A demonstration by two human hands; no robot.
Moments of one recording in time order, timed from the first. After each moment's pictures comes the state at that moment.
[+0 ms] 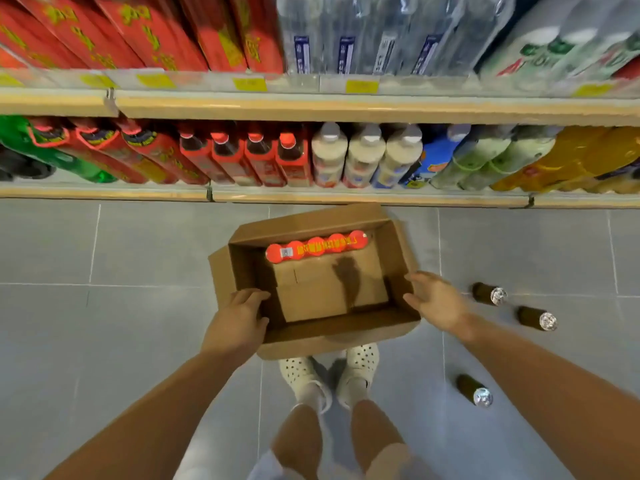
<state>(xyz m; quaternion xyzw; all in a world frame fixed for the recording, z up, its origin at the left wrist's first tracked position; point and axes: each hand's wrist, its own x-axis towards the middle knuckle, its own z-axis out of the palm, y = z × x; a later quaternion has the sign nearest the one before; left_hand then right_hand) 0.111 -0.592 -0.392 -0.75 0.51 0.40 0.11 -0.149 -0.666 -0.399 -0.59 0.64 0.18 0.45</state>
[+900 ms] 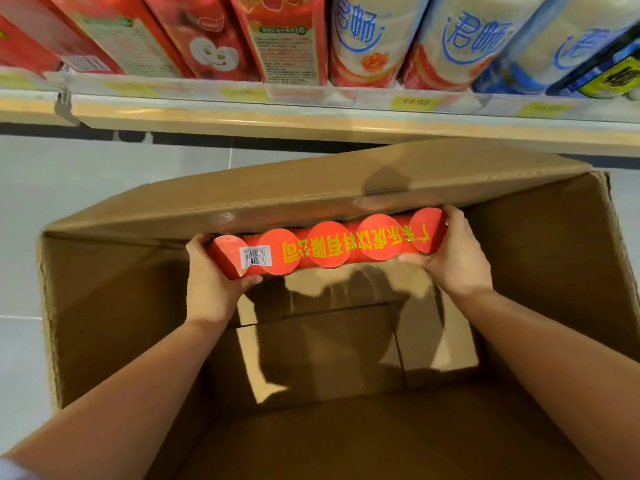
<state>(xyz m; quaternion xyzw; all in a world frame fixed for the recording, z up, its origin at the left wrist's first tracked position) 0.153 -0.665 -0.864 -0.85 0.31 0.37 -0.21 -0.115 -0.748 -0.854 -0.58 0.72 -0.01 0.38</state>
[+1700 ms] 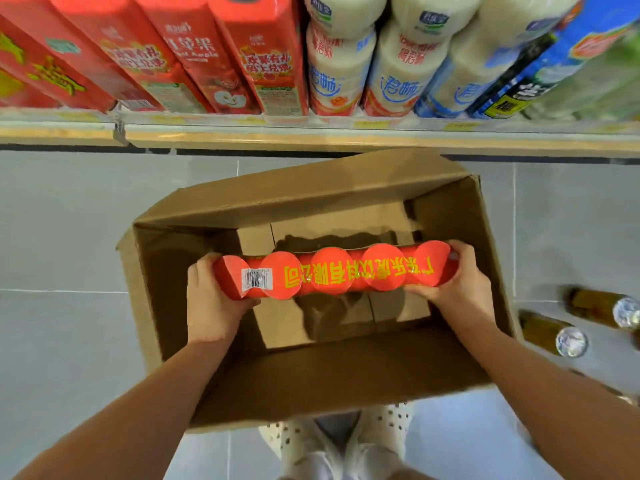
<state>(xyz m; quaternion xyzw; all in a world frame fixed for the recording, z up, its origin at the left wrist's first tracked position) 0.122 -0.620 -0.723 -0.86 0.35 0.35 -0.14 -0.140 -0.678 -0.709 -0.48 0.76 -0.05 0.43</state>
